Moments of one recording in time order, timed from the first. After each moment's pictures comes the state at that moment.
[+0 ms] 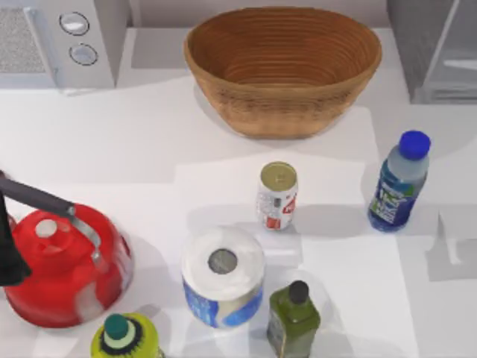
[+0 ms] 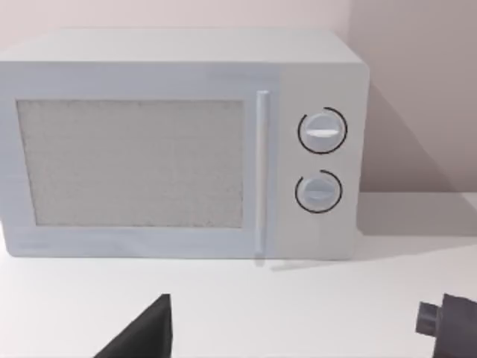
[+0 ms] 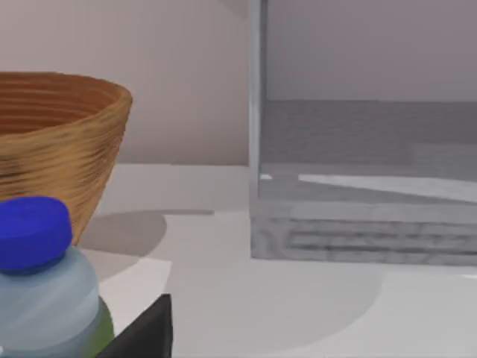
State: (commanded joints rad) left arm 0.00 0.00 0.00 0.00 0.00 0.00; right arm 0.07 0.25 -0.03 0.24 0.00 0.01
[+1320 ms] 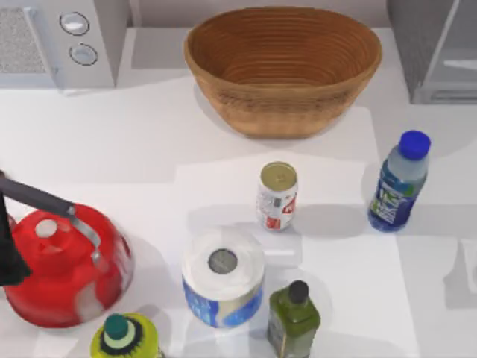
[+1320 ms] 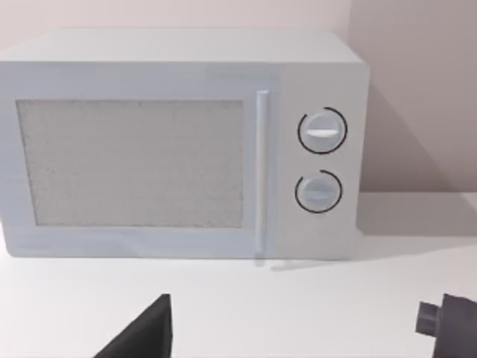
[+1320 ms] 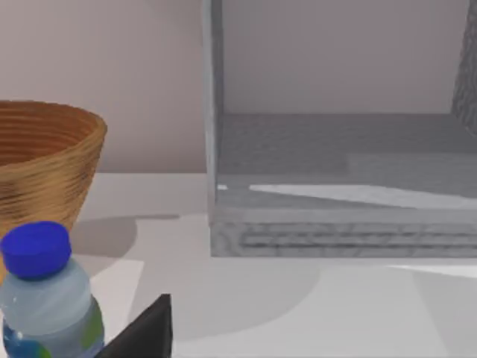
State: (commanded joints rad) left arm 0.00 0.00 0.00 0.00 0.00 0.00; right arm 0.00 -0.32 0.27 -0.55 0.00 0.00
